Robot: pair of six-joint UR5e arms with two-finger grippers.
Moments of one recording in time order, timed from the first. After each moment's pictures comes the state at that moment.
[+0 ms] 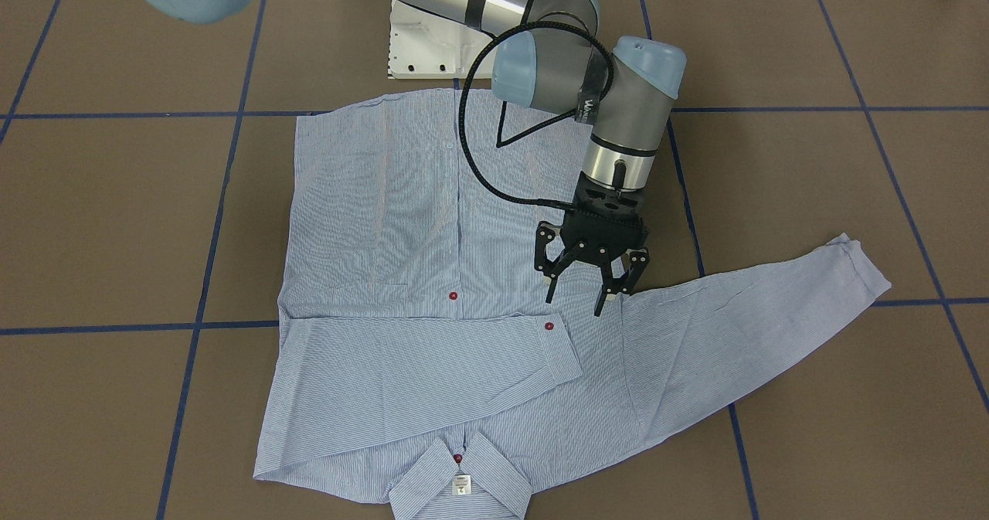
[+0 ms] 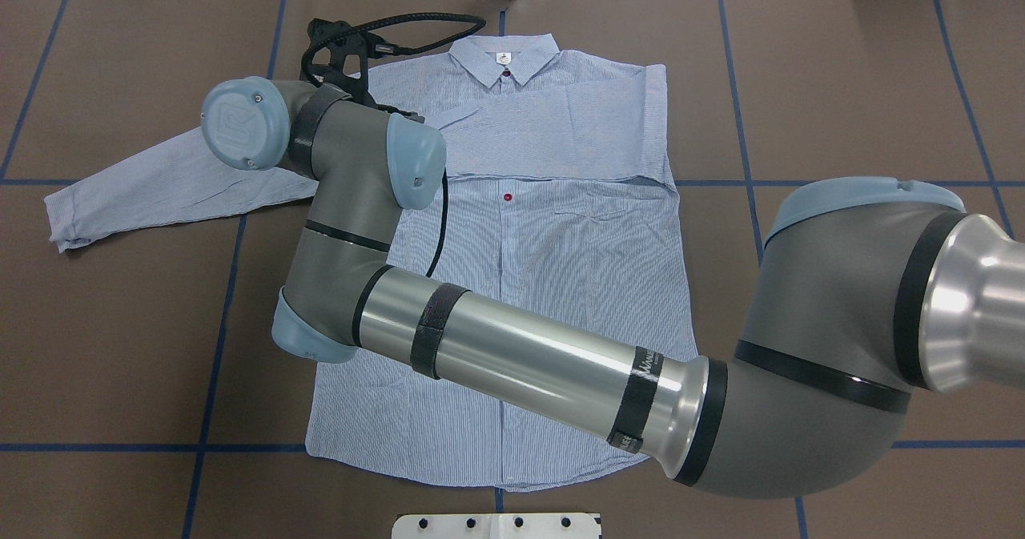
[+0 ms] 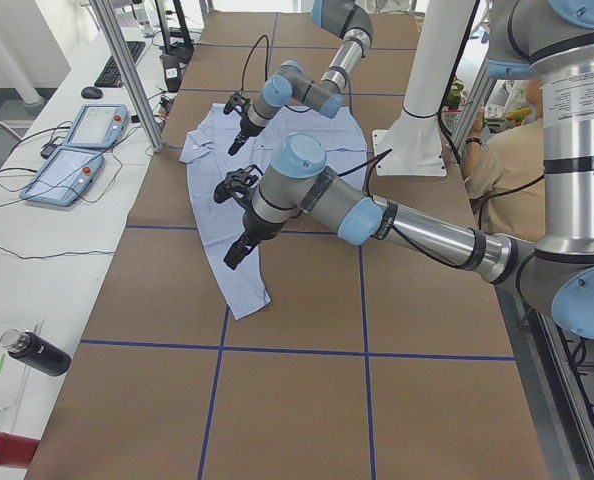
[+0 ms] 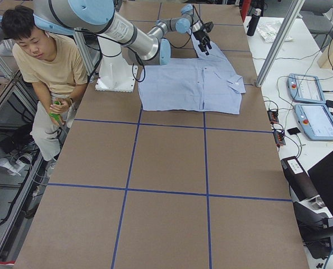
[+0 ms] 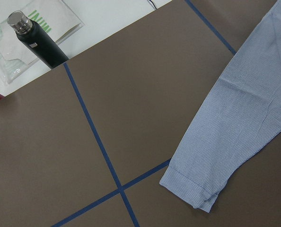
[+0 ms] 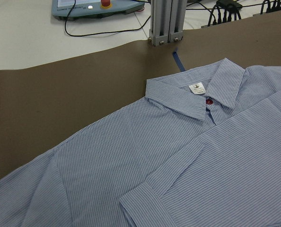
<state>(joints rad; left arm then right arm) -1.54 -1.44 -2.02 -1.88 -2.26 0.09 0.51 -0.17 0.81 -1.46 1.37 1.52</state>
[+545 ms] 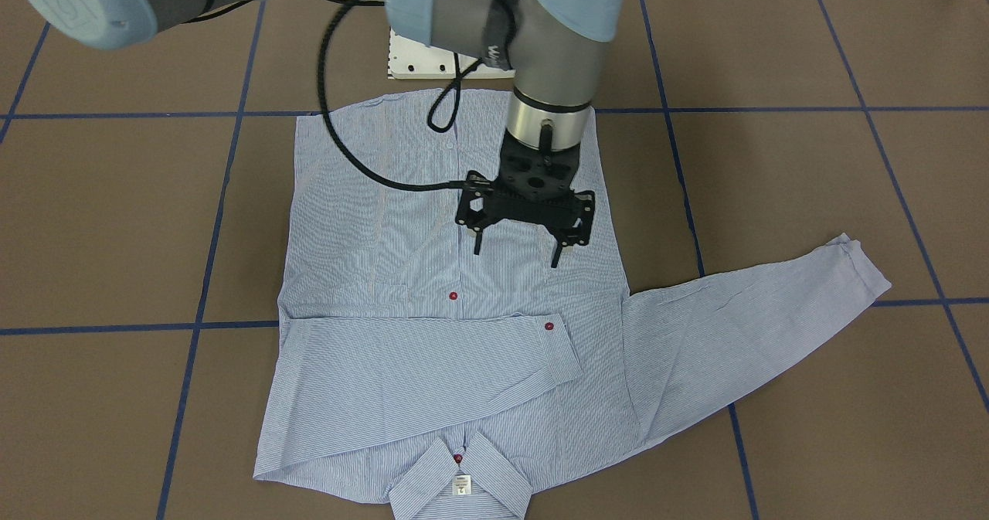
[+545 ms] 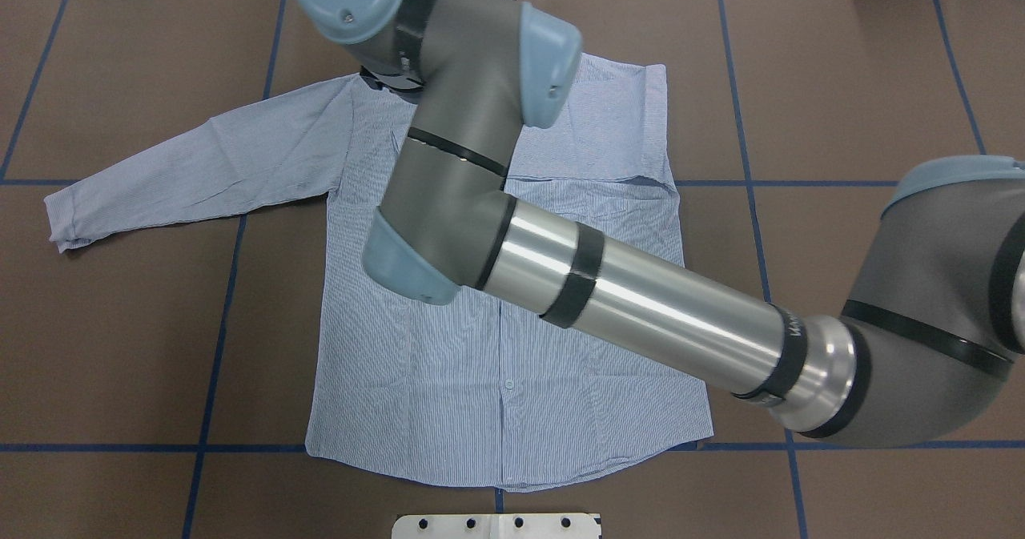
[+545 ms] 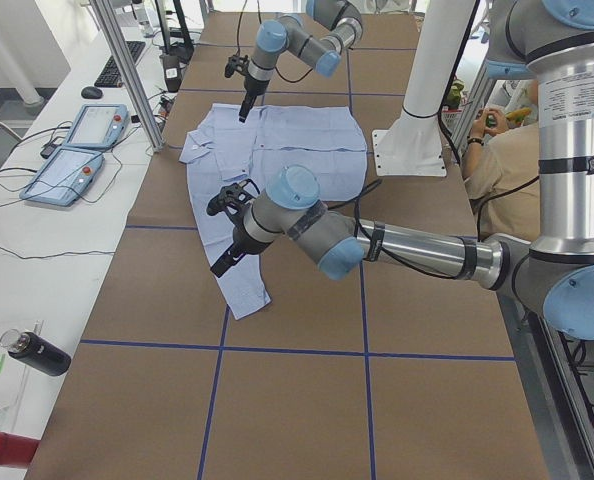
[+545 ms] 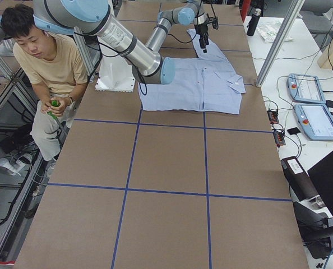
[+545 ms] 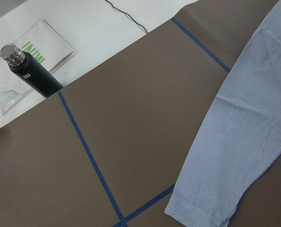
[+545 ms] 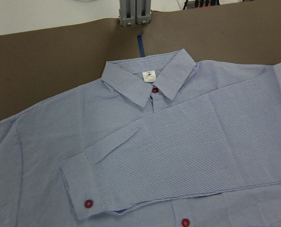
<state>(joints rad) -1.49 -1.45 -1.79 -2.31 -2.26 -0.09 0.62 -0.45 1.42 -1.78 1.63 1.29</state>
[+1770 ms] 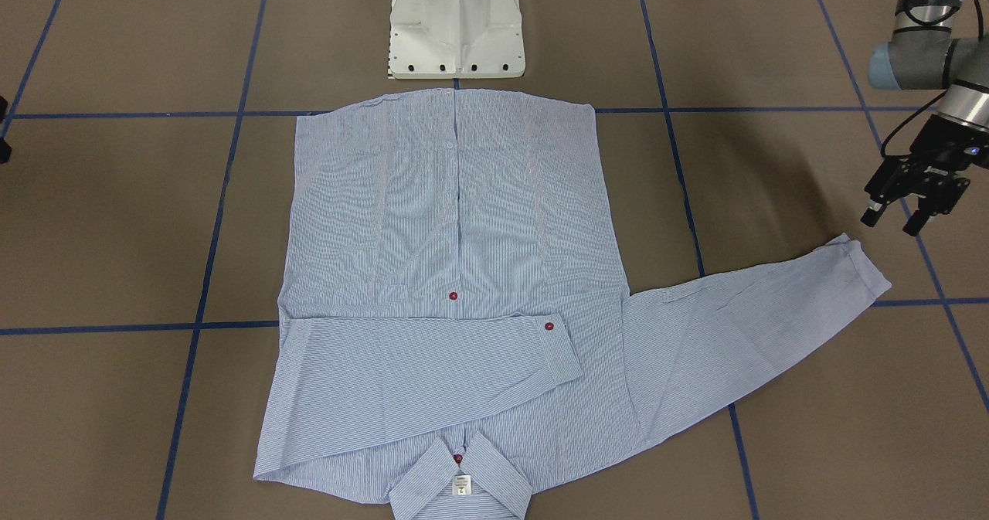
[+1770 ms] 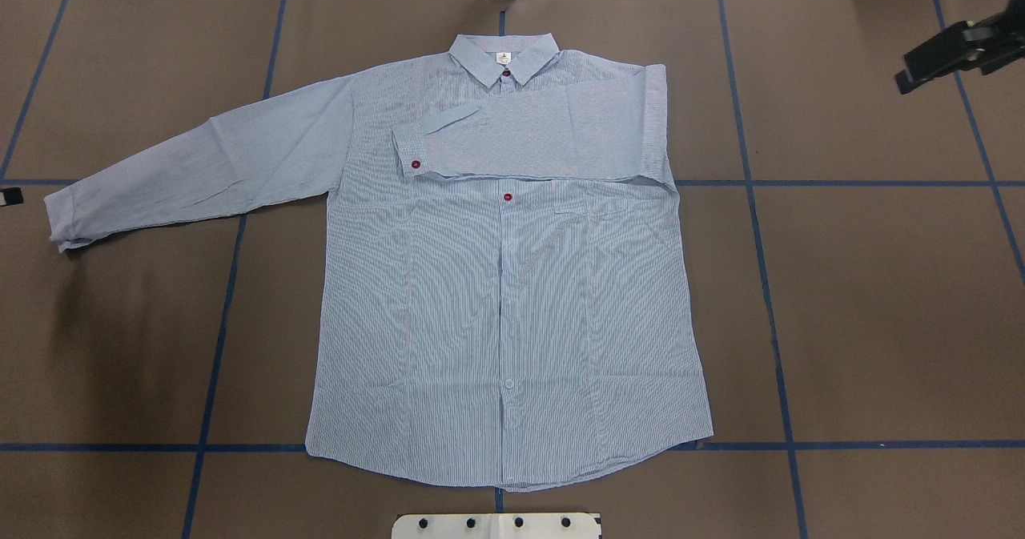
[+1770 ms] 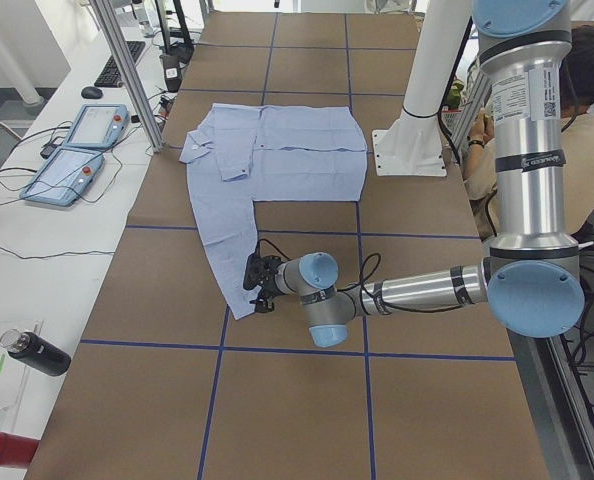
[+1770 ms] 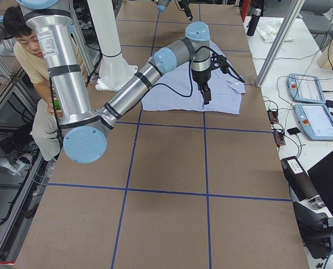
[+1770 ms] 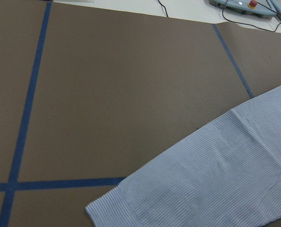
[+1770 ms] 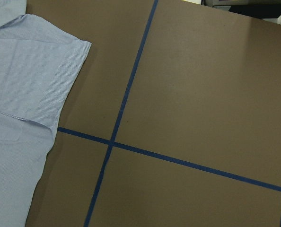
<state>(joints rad) -0.98 -1.44 -1.37 -3.09 -1.87 -1.11 1.32 -1.36 2.12 -1.82 2.25 0.26</state>
